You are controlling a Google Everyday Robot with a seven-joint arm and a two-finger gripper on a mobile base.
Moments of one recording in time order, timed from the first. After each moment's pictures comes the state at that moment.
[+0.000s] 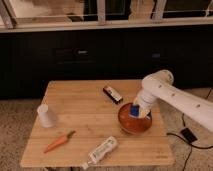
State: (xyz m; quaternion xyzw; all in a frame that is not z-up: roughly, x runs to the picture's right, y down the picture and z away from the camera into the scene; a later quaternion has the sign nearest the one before) arm 0.191 0.130 0.792 -0.29 -0.10 -0.08 0.95
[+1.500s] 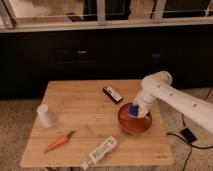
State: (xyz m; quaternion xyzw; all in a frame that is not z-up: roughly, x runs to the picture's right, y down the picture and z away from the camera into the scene) arm 0.188 0.132 0.811 -0.30 -0.10 -0.07 0.95
